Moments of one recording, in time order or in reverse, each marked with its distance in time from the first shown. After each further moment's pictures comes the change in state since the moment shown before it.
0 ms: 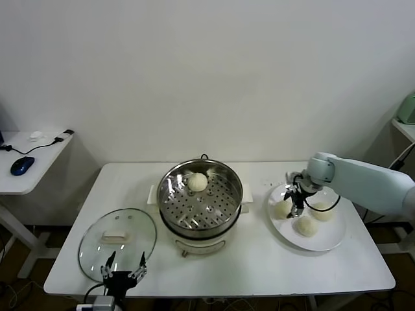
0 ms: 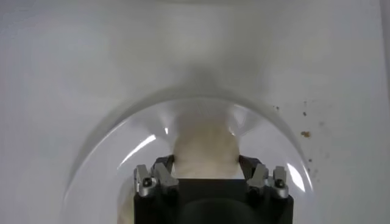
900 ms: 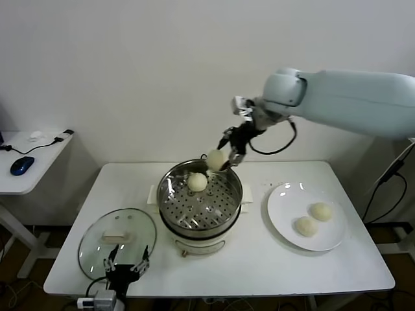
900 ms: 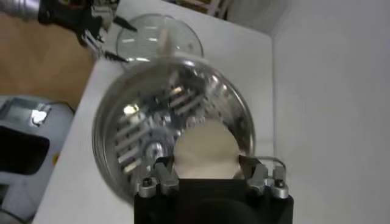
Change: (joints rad) left arm -0.019 0.015 0.008 -0.036 -0.014 0.031 0.006; right arm 0.505 0.334 -0.145 0.306 0.580 -0.131 0.082
